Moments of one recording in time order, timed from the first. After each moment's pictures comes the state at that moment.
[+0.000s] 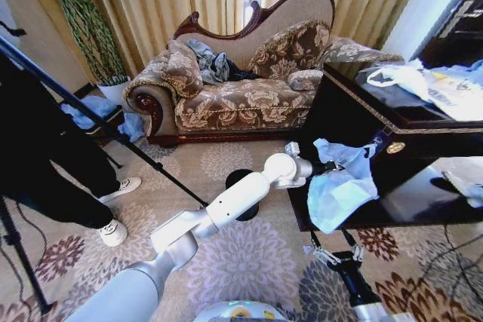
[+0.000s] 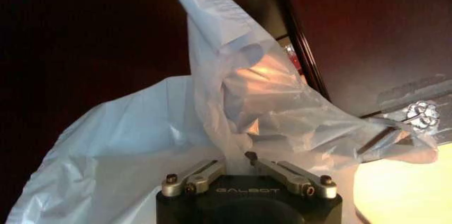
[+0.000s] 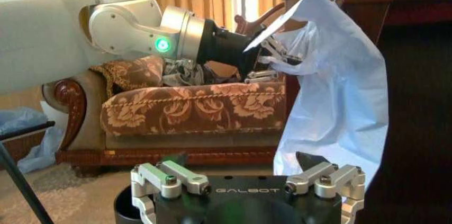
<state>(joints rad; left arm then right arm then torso) 0.22 -1.60 0.44 -1.34 -1.81 0.49 -0.37 -1.95 1.53 0.81 2.19 0.30 0.27 -0.37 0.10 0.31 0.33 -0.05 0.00</state>
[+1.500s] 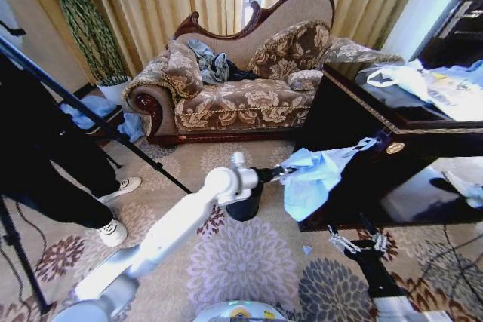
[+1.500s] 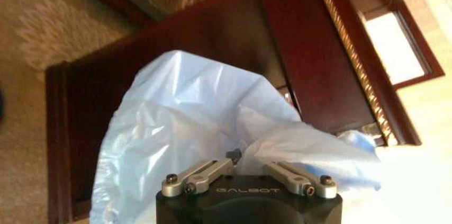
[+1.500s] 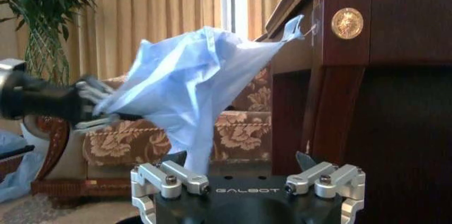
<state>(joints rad) 0.58 -1.10 0.12 -1.92 -1.94 0.51 -0.42 -1.96 1.52 0.88 2.32 0.37 0.21 -0.34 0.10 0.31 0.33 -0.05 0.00</state>
